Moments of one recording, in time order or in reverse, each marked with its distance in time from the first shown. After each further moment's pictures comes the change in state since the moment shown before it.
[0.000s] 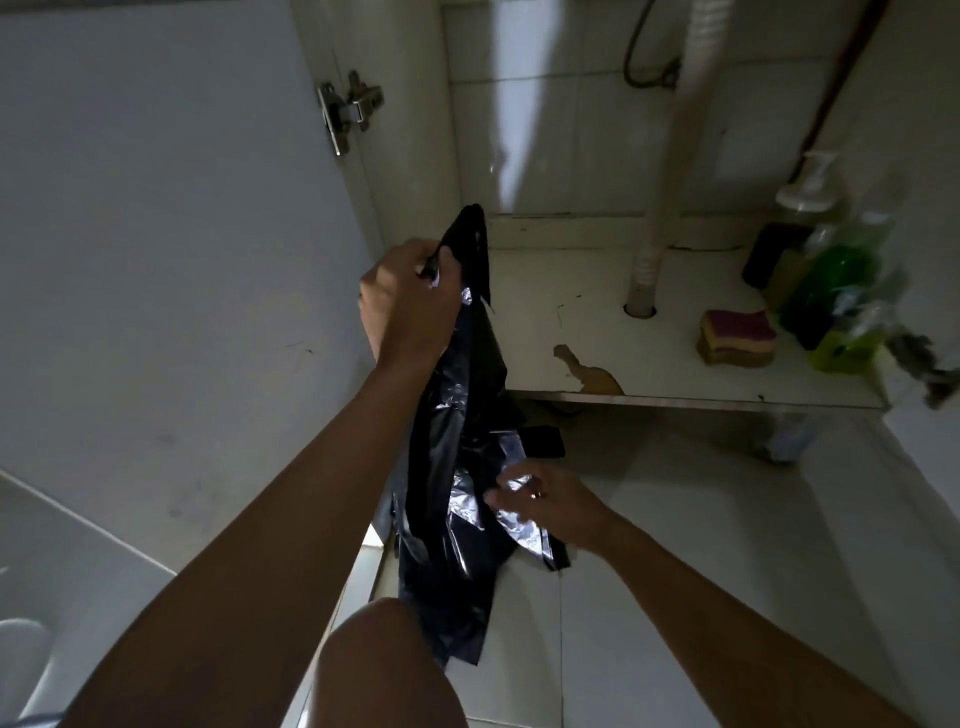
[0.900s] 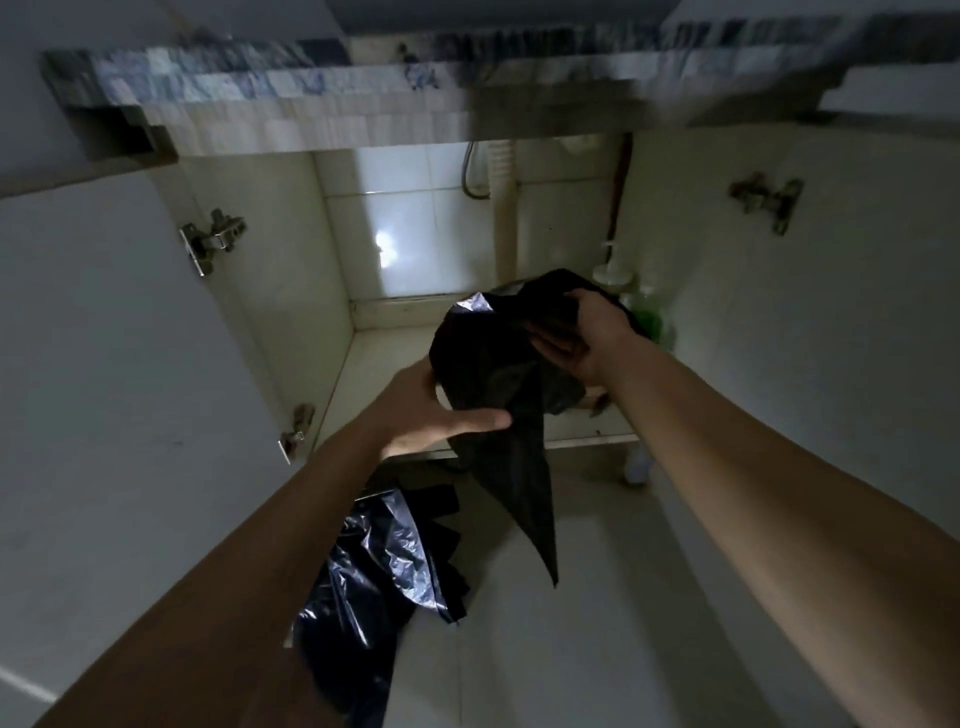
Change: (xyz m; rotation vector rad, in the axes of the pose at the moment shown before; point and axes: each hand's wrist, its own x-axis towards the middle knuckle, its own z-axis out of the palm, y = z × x) left_hand -0.061 0.131 0.001 -0.283 -1.094 -0.016; right_hand -0.101 -0.203 -0.207 0.717 0.605 -0.033
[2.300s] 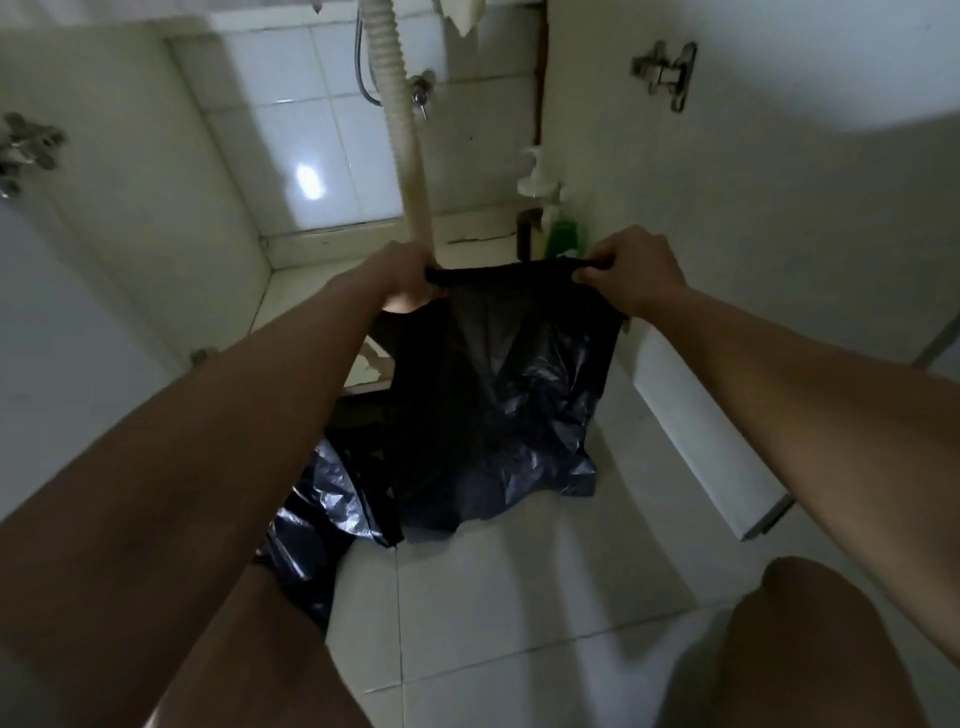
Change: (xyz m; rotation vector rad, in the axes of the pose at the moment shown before) left_hand 0.114 0.049 0.074 0.756 -0.123 -0.051; right_hand 0.025 -0.005 -0.191 -1.276 0.230 -0.512
